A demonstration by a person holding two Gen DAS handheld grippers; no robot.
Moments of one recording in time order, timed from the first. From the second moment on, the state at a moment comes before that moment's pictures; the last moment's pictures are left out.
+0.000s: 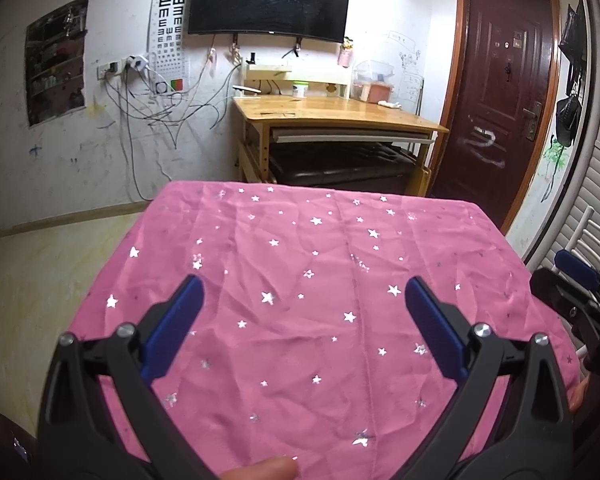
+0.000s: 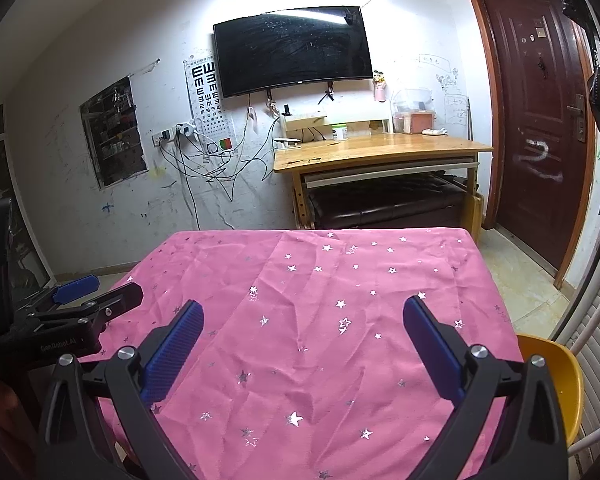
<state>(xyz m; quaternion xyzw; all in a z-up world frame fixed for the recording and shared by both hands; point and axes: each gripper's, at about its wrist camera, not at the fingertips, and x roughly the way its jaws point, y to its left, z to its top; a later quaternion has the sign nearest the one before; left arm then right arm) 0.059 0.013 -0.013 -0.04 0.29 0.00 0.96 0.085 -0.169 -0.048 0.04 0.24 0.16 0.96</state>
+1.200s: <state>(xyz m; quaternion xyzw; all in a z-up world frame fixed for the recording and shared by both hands) 0.061 0.019 -0.013 -0.05 0.29 0.00 0.96 0.086 -0.167 -0.049 0.03 0.24 0.16 0.96</state>
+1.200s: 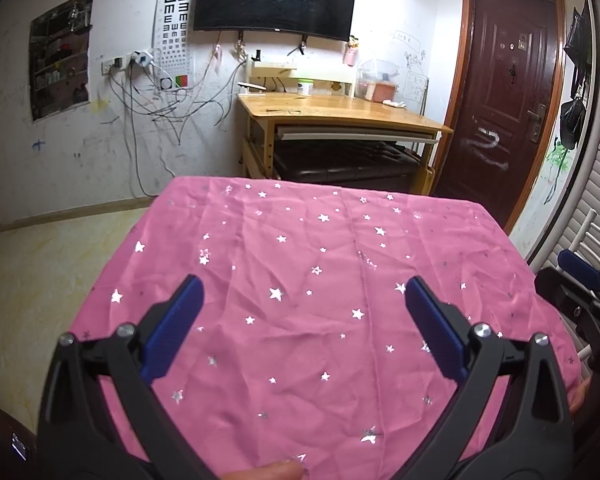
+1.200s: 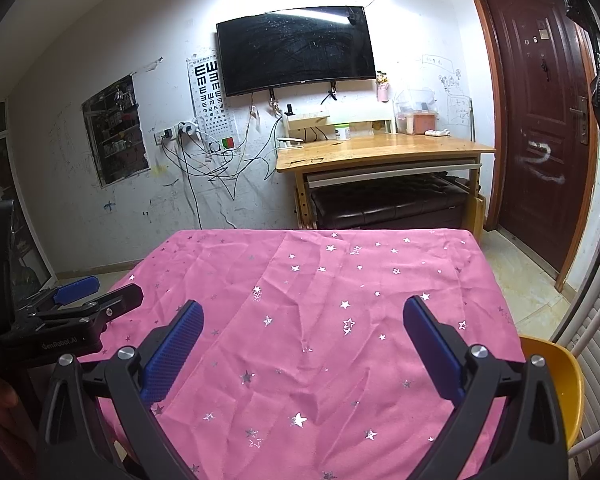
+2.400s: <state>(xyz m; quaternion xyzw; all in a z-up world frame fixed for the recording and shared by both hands) 0.052 0.015 -0.018 -0.04 0.28 0.00 0.96 0.086 -0.170 -0.047 0.03 0.24 0.16 0.96</state>
